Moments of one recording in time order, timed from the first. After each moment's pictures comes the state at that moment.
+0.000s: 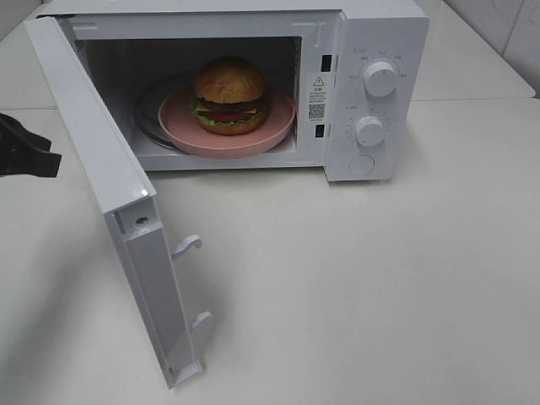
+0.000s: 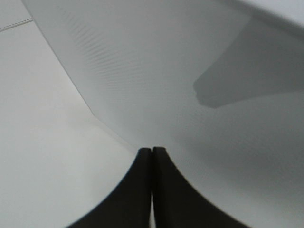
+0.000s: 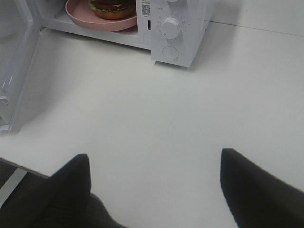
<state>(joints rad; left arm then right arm) -0.23 1.39 -0.68 -0.80 0.12 0.94 0.34 0.00 -0.50 0.02 1.01 -0.09</state>
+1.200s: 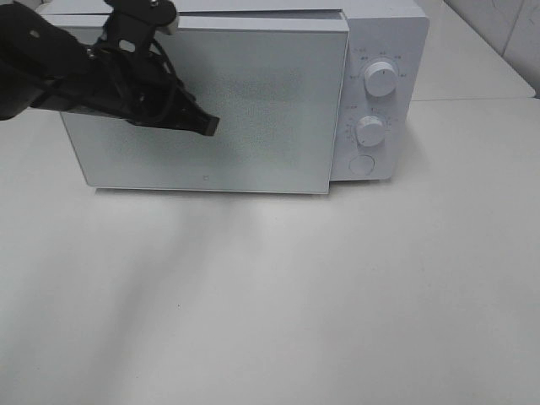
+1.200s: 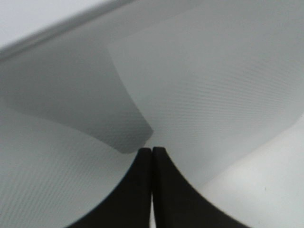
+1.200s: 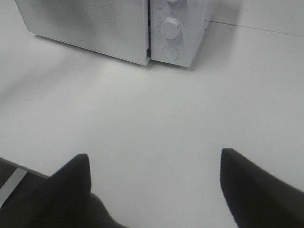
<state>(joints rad) -0.53 1.82 -1.10 -0.80 -0.06 0.95 0.34 0.00 -0.50 0.02 1.01 -0.09</state>
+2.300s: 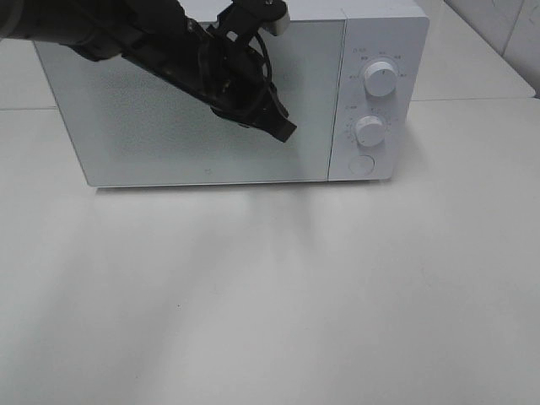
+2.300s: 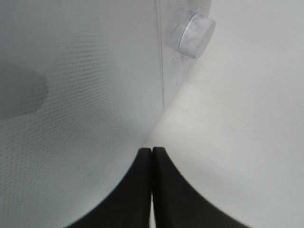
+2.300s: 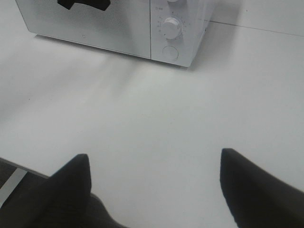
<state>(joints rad) -0.60 2.01 -1.50 -0.60 0.43 0.88 0.34 0.00 -0.50 0.02 1.01 -0.09</state>
